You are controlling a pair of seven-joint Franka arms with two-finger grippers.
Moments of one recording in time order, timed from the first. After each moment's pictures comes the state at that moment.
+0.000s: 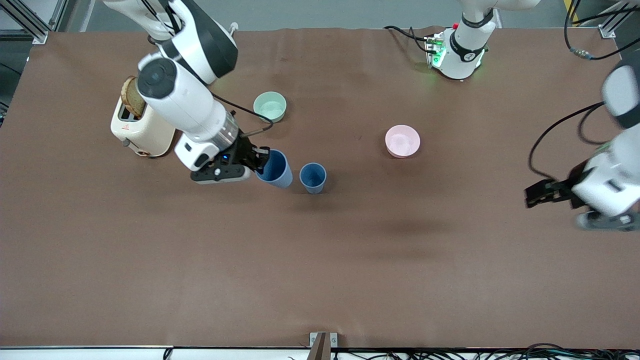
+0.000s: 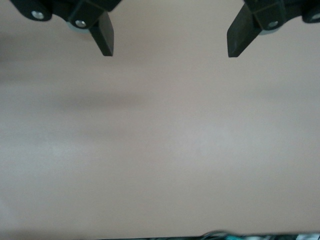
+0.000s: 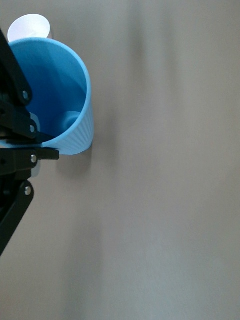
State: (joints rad) left arm -0.23 0.32 0.23 -1.29 -0.09 1.67 -0.02; right arm -0.03 0.32 0.63 -1.72 0.02 2.14 0.56
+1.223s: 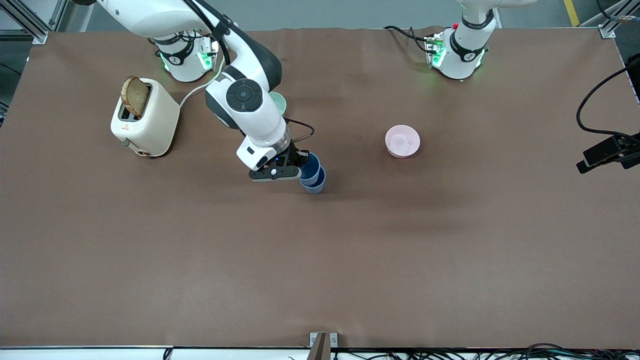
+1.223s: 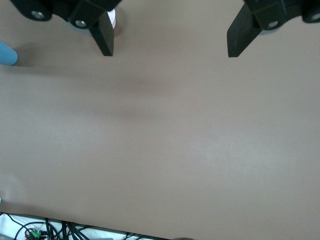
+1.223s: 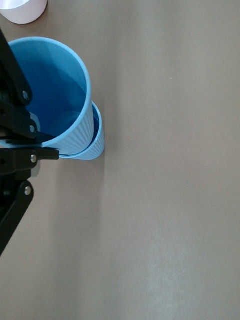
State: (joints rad) left arm -0.03 0.18 0.07 -1.35 -0.09 1.60 -0.07; right arm 0.12 0.48 0.65 -1.75 -0.24 2.26 0.82
